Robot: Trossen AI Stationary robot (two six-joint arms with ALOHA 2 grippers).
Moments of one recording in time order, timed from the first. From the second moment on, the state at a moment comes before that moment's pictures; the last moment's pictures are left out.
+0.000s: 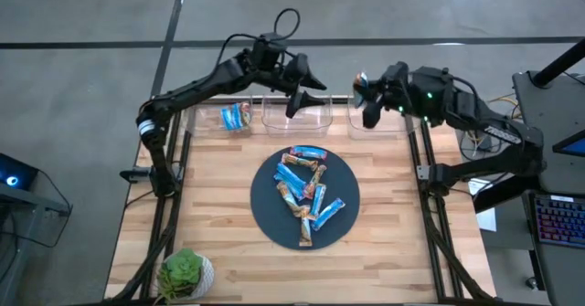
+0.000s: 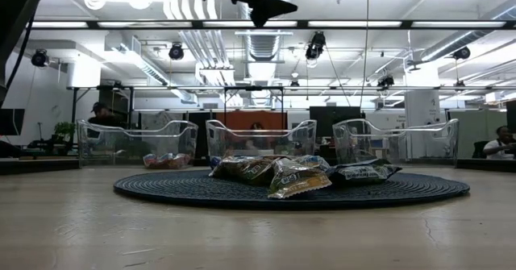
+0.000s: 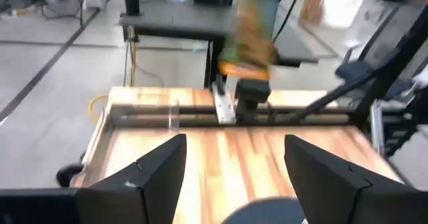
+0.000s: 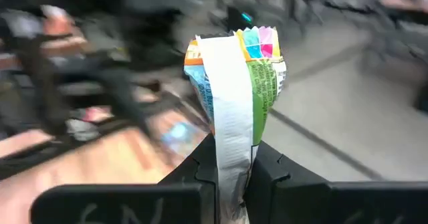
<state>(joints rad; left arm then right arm) 0.48 1.80 1.91 -0.45 0.59 0.15 -0.27 1.10 1.38 -0.56 0.31 0.17</state>
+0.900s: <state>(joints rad) 0.48 1.66 1.91 -0.81 0.38 0.19 -0.66 1.22 1.38 -0.68 0.17 0.21</state>
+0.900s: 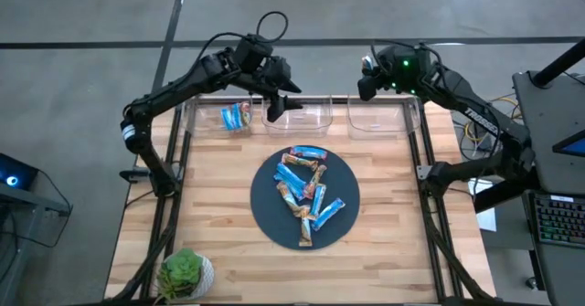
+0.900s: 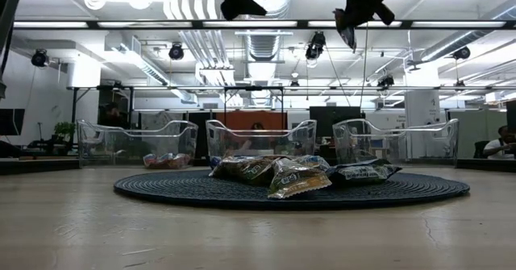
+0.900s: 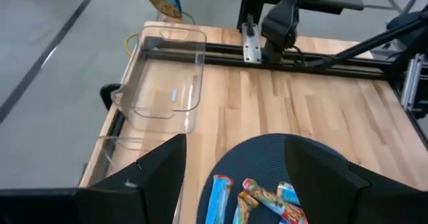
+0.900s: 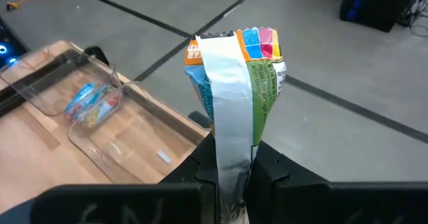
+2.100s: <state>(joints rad) 0.49 1.06 1.26 -0.42 0.22 -0.06 -0.77 1.29 1.38 -0.76 0.10 0.30</state>
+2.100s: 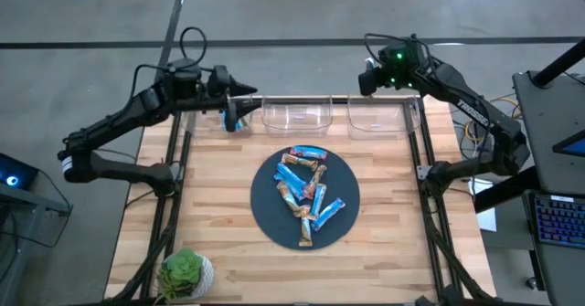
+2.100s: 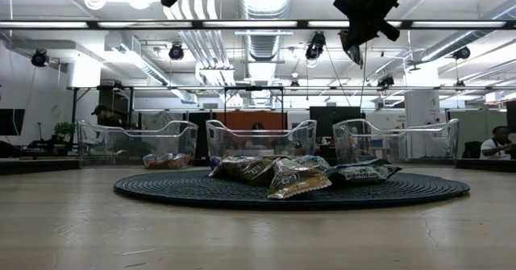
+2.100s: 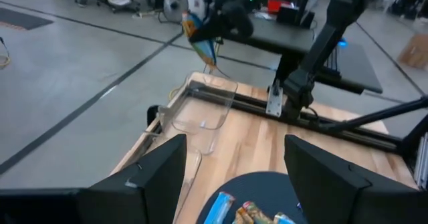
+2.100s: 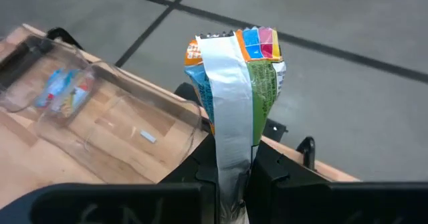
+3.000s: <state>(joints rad) 0.49 1.02 1.24 -0.42 0.21 -0.06 -0.86 1.55 1.38 -0.91 0.04 0.37</state>
